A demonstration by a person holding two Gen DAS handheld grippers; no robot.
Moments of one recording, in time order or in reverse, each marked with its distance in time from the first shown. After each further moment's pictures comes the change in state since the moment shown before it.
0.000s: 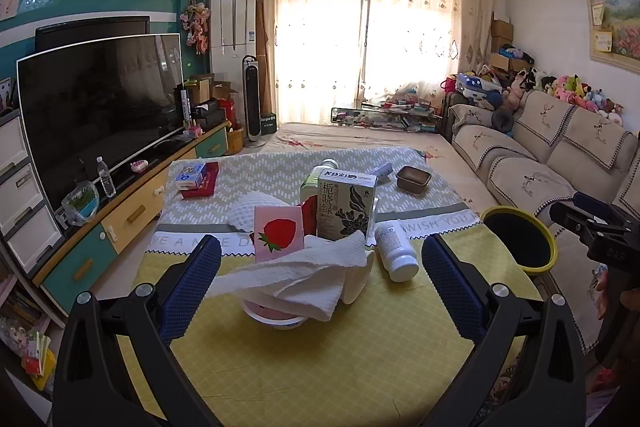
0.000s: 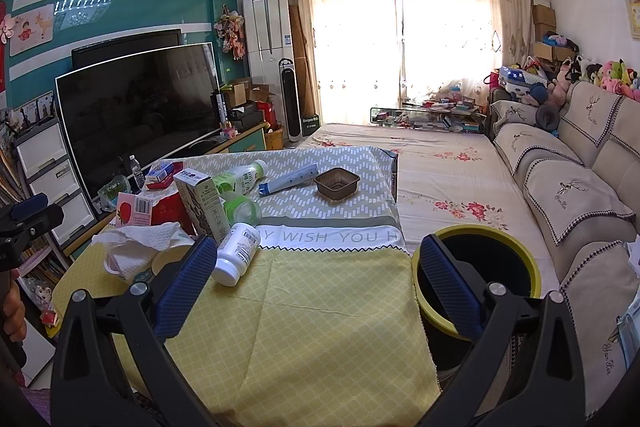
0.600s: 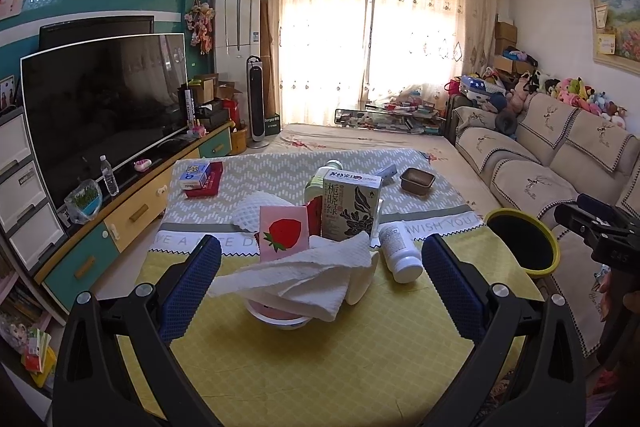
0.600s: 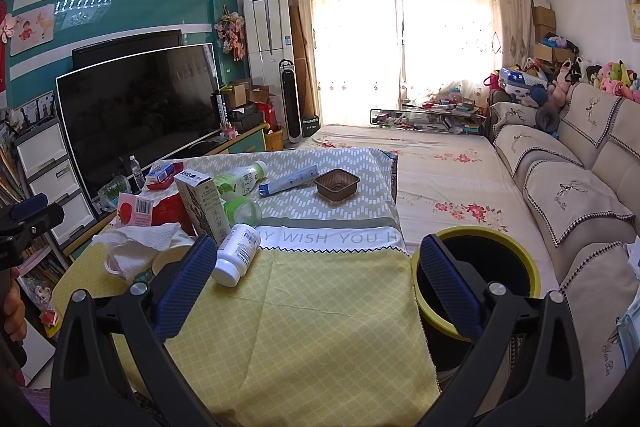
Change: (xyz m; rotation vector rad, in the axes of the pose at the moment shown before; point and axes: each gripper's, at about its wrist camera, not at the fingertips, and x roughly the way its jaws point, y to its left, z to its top) left arm -0.003 0.004 0.000 -0.010 -0.006 0.014; right arm -0.008 0.000 0.002 -0.006 -0.008 -0.002
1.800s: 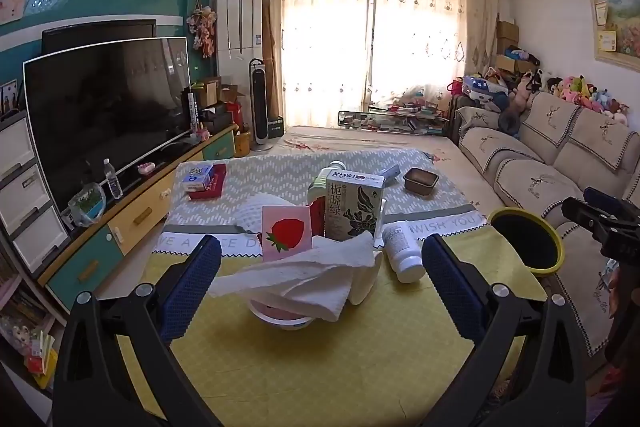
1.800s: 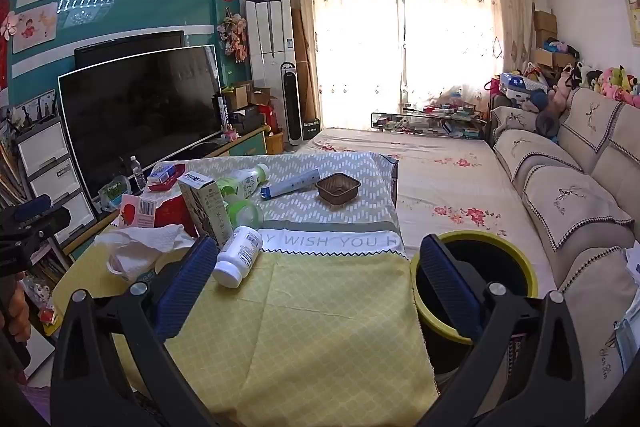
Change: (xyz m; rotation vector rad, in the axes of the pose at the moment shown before) left arm 0.000 -0.002 -0.002 0.008 -0.009 0.016; right arm -0.002 0.003 0.003 -0.009 -0.006 -0.003
